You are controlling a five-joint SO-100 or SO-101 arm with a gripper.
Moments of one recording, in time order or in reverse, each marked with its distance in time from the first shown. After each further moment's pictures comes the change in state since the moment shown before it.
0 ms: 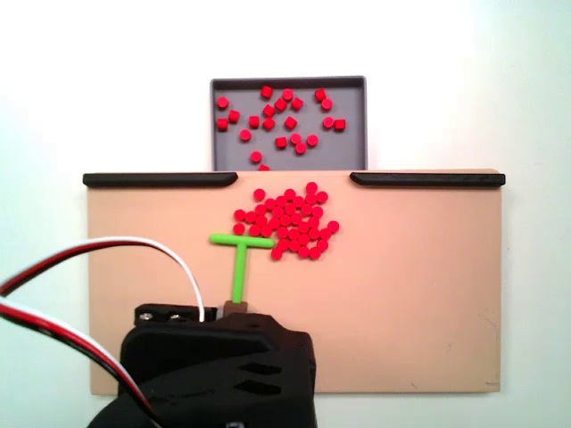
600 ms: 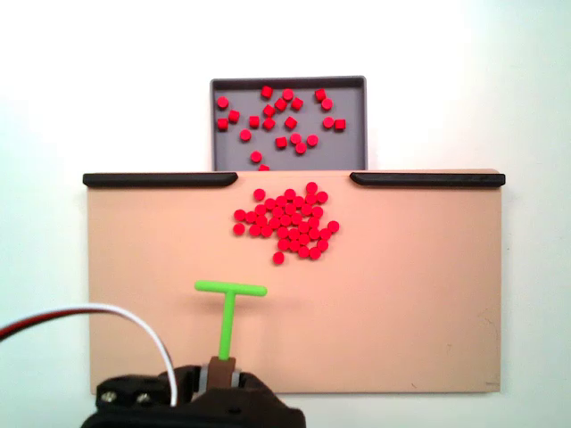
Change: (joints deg) arm -2.0 11.2 -0.7 13.5 0.8
